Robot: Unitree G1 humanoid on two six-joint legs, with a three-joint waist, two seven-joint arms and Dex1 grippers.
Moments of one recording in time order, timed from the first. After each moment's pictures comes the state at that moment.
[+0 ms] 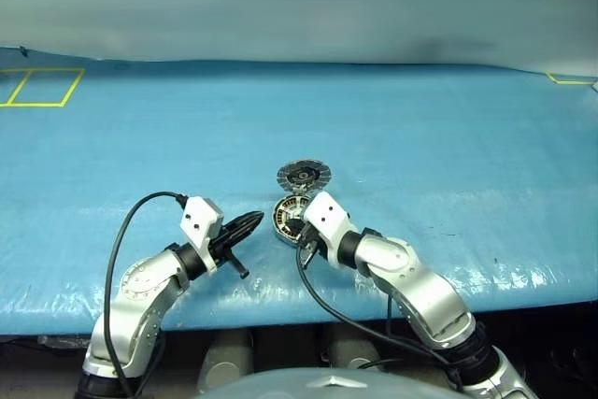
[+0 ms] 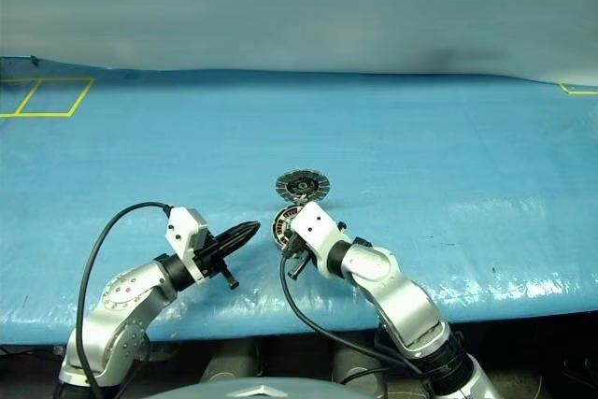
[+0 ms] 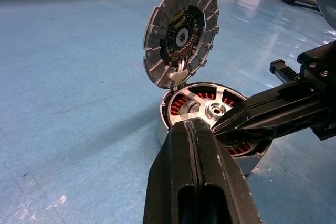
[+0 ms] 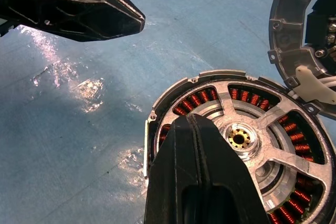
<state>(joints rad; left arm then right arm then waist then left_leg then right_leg) 0.16 0.37 -0.04 -0.45 -0.36 0.41 -0.65 -0.12 -0.32 0.42 -0.47 0.13 0.75 0.46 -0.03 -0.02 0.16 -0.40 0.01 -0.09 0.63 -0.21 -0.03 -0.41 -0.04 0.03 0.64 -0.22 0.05</state>
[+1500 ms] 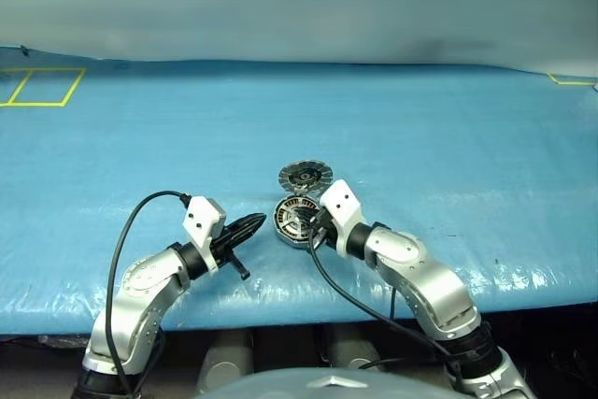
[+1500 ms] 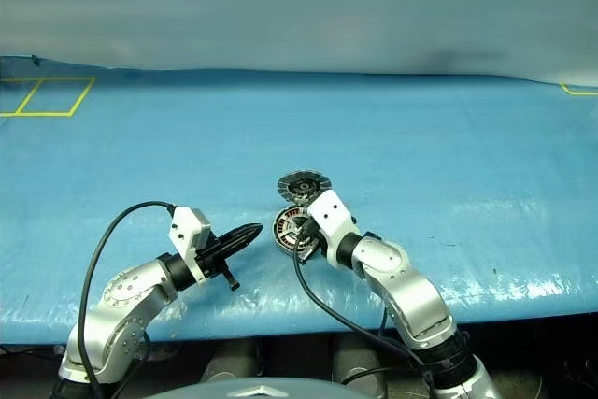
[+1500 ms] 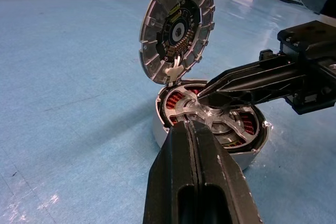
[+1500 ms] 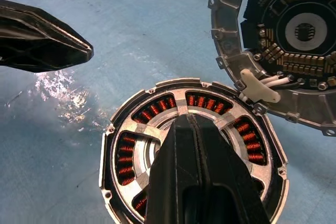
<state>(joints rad) 0.14 0.39 -0.05 -0.44 -0.38 0.43 -0.66 -0.10 -0.35 0.37 -0.42 0.17 0.63 0.47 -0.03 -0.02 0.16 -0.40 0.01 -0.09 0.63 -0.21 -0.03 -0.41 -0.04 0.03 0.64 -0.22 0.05</state>
